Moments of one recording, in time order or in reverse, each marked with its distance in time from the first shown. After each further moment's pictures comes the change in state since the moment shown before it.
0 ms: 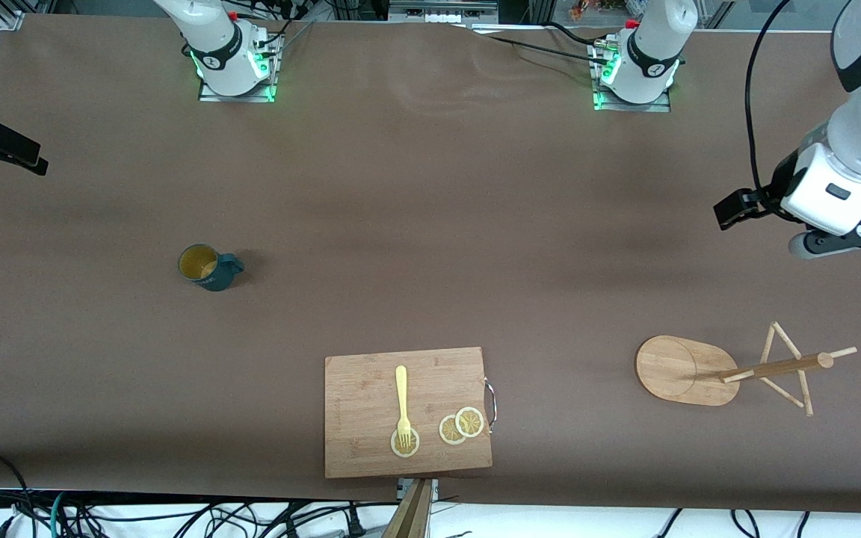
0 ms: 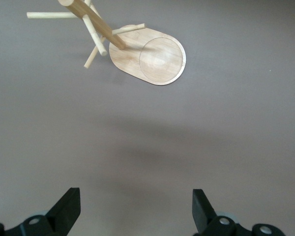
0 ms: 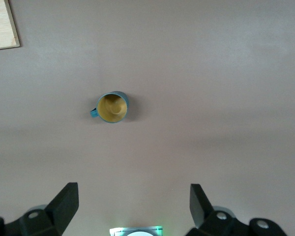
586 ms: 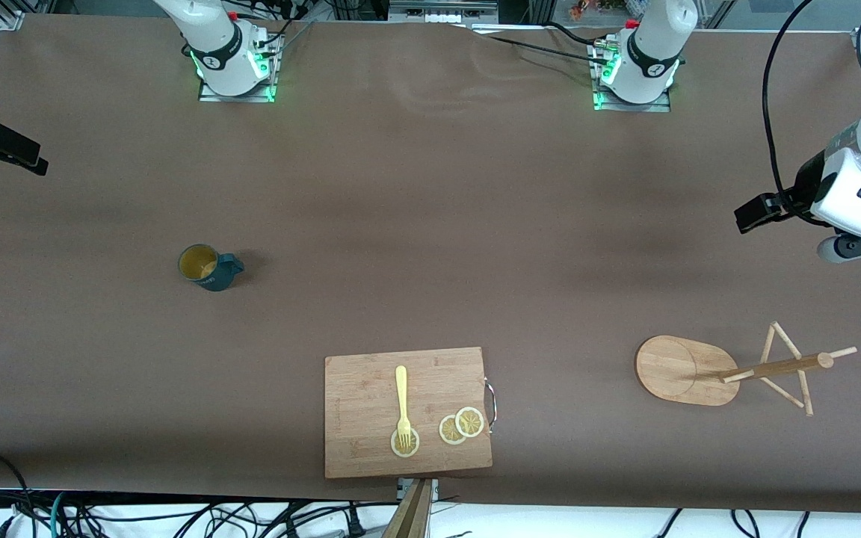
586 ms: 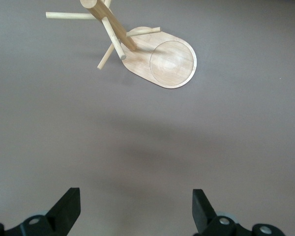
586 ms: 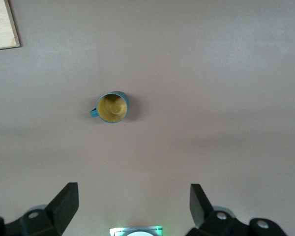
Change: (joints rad) left arm 0.030 0.001 0.005 0.003 0.000 0.002 0.000; right arm 0.000 0.000 0.000 0.000 0.000 0.000 0.000
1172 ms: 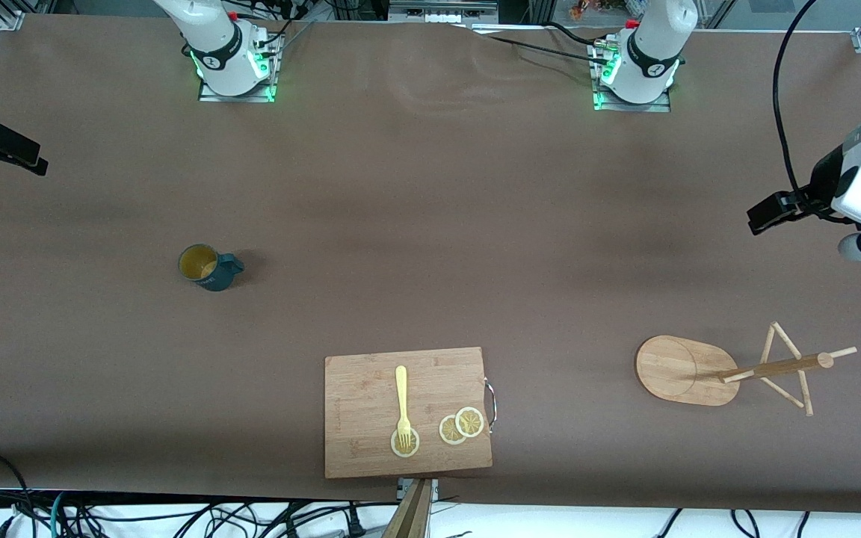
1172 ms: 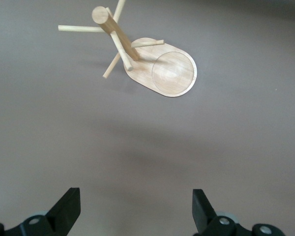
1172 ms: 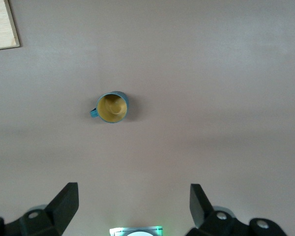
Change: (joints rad) left arm 0.023 0.000 0.003 0.032 0.000 0.003 -0.001; right arm 0.000 0.000 0.000 0.000 0.000 0.000 0.000
